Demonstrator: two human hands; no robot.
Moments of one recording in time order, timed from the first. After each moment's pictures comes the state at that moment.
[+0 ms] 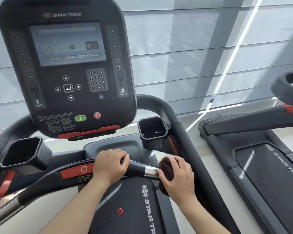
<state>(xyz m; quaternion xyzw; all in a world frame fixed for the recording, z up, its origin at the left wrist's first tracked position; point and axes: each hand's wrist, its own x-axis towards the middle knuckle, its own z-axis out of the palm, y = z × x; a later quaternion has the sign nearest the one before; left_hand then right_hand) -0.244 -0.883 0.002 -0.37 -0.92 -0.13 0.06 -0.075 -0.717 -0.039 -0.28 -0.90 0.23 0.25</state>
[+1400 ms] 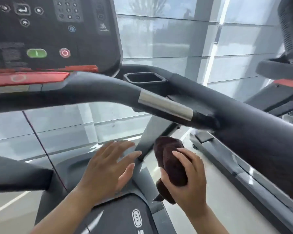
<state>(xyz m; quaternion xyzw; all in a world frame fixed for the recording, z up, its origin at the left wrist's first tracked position) -0.213 -0.891 -0.222 -0.60 -0.70 -0.21 0.33 -0.065 -0.728 -0.271 -0.08 -0.78 0.16 0.59</state>
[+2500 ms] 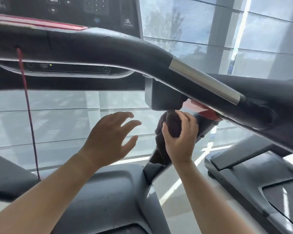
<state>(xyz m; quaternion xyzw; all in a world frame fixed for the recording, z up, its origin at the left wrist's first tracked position) -0.290 -0.868 -0.220 -0.50 -0.79 -0.12 0.33 -0.227 -0.667 -0.270 -0.11 -0.70 0.18 0.68</state>
